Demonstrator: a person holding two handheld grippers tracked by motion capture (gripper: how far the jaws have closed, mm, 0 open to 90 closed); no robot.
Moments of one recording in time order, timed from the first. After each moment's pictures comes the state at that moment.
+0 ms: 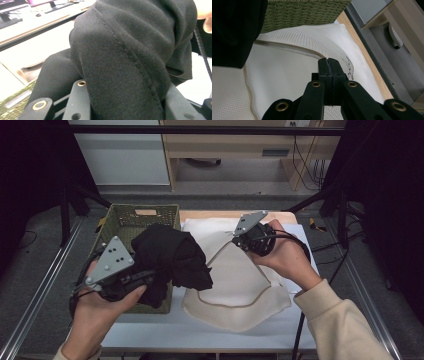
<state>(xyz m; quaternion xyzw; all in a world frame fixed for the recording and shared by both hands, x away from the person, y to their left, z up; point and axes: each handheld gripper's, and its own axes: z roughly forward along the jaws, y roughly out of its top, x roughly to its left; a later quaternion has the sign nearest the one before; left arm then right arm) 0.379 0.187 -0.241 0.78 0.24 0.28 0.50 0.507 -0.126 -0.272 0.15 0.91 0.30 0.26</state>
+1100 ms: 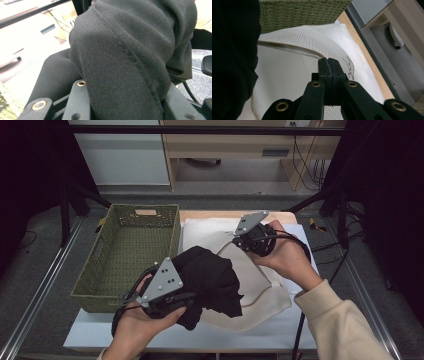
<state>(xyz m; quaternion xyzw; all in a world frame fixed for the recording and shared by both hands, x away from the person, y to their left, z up) 0.371 0.120 -0.277 0.82 0.20 0.22 0.50 0.506 -0.127 -0.272 0.15 0.90 0.30 0.26</state>
